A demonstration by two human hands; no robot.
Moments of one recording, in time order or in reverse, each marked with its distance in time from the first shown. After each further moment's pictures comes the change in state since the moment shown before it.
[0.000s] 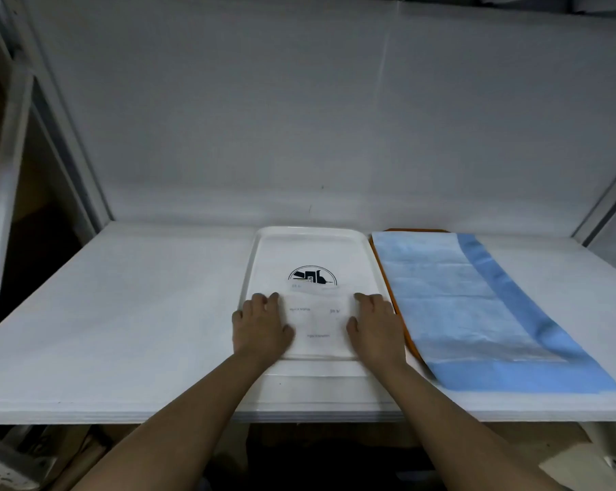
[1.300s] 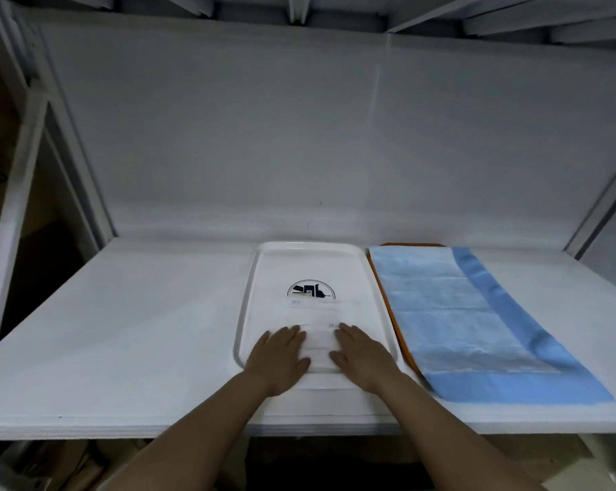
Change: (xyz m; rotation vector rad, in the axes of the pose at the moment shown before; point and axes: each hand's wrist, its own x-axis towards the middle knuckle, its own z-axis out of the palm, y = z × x) left_hand -0.014 0.006 0.009 0.082 -0.308 0.319; right_hand -0.007 -0.007 -0.014 -0.043 -0.614 -0.124
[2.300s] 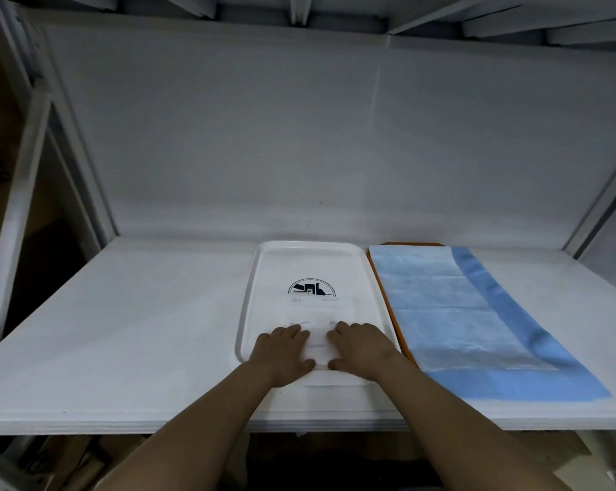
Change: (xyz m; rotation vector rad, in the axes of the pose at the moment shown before) left_hand -0.002 0.009 -0.018 0.013 -0.037 -0.012; right_hand 0.005 -0.009 -0.020 -0.476 0.024 -0.228
